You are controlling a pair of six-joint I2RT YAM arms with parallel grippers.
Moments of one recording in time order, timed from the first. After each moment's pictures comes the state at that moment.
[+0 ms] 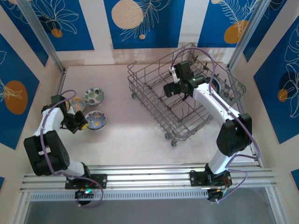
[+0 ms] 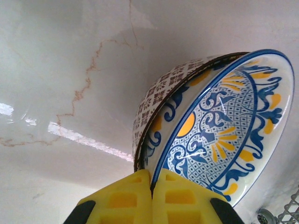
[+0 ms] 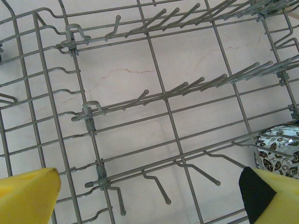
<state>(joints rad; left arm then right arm) 0.32 1.44 0.97 -0.94 0.42 -0.41 0.41 1.67 1.52 -0.76 0.17 -0.04</state>
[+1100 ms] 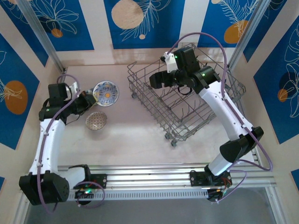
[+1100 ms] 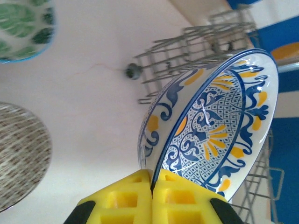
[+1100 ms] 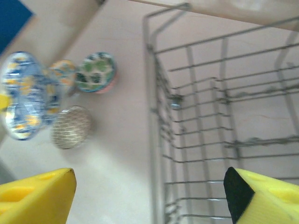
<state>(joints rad) 0.07 1.11 1.12 -0.72 0.63 -0.60 0.54 1.59 1.88 -0.97 -0.27 0.21</state>
